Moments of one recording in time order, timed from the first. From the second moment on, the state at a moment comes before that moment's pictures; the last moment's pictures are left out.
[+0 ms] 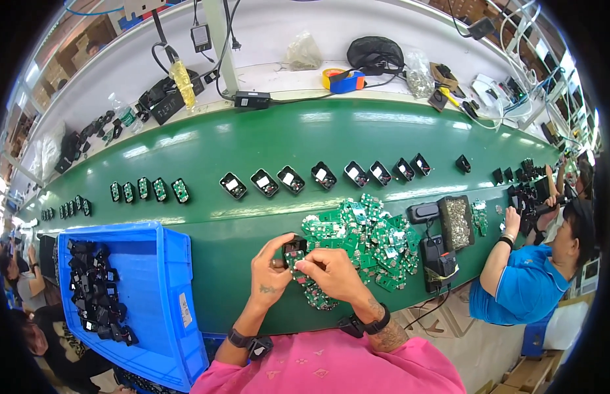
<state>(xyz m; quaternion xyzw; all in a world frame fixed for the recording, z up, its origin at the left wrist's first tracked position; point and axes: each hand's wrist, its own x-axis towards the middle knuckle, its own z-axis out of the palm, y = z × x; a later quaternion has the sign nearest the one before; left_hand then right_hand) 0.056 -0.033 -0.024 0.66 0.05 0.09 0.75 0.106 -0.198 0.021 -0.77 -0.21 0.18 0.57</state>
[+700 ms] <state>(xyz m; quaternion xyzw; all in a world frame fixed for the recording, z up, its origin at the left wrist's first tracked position) 0.056 -0.042 0.005 0.64 0.06 0.05 0.77 0.106 -0.194 0.013 -0.86 -0.24 -0.02 0.44</state>
